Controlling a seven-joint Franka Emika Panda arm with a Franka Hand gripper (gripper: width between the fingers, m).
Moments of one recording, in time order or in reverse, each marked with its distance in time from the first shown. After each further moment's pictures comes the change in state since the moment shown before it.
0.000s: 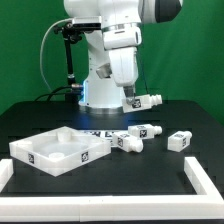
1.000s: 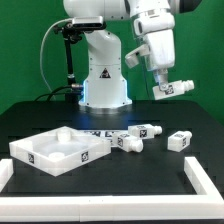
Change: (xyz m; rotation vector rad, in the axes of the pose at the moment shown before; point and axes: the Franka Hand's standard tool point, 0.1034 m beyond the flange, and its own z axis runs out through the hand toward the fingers) arm 0.084 -0.013 -0.024 -0.074 0.045 -0.167
